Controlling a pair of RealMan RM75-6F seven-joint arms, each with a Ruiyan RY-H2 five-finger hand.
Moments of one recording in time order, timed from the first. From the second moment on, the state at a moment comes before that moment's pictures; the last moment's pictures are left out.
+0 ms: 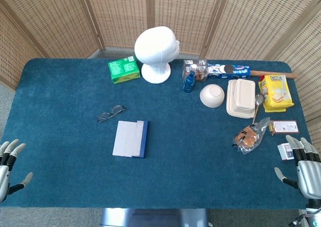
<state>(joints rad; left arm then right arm) 0.05 -1.13 0.02 -1.67 1.55 1.57 0.01 0.00 -1.13 0.05 -1.57 -1.51 1.54 0.00</state>
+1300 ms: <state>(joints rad) -0.44 -1.11 -0.20 -1.76 0.95 0.92 0.06 -0.03 -1.13 0.06 -1.55 -1.44 1.55 0.03</state>
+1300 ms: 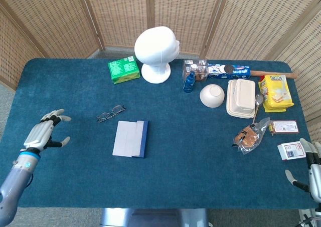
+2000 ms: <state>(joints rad) -0.75 -1.40 -0.25 -1.43 0.61 0.83 0.28 -0.05 -1.11 0.08 -1.57 -1.42 1.57 0.02</state>
